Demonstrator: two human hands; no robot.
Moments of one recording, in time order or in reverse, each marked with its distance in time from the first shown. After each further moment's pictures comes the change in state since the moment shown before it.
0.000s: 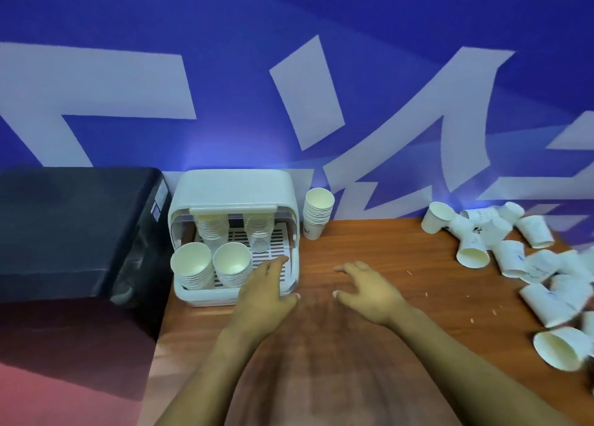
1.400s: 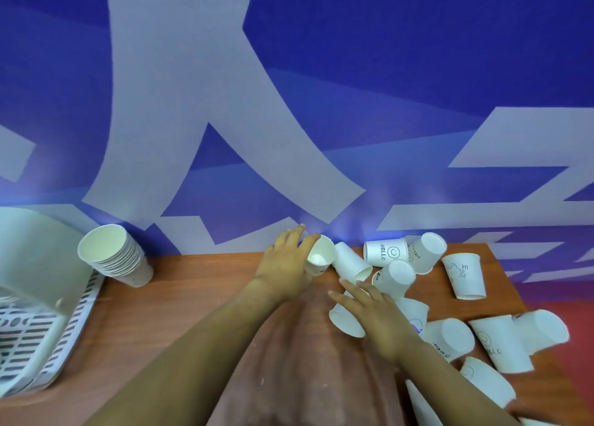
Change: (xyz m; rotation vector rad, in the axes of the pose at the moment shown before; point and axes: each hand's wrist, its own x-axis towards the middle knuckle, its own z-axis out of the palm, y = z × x) left_hand 0.303 0.297 0.279 0.445 -0.173 0.120; right_hand 0.099 0.428 -0.156 -0.421 -0.107 -0.222
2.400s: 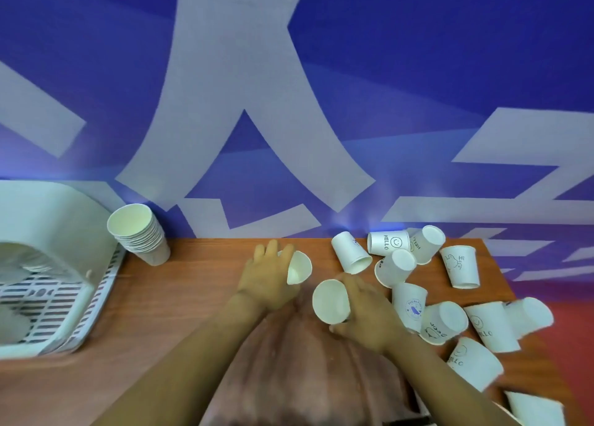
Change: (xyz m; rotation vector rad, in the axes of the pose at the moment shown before) left_hand -0.066 -0.030 0.009 -0.023 0.083 -0.101; right_hand -0.017 -0.052 -0.012 0.363 0.151 0.094
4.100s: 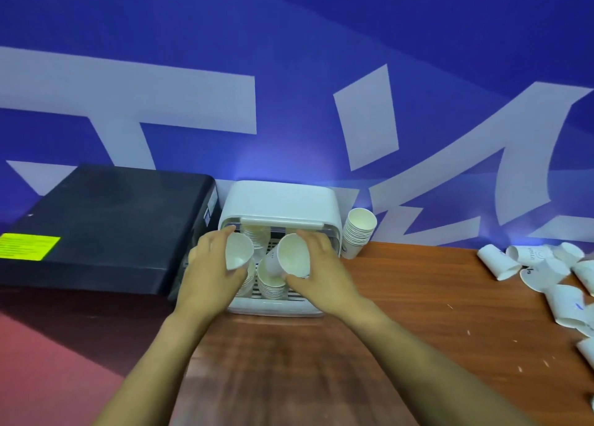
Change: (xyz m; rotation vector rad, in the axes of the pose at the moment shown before) left_hand -0.288 -0.440 -0.195 -0.377 0.429 -0.286; right_hand 0.043 -0.535 0.143 0.215 0.211 -0.177
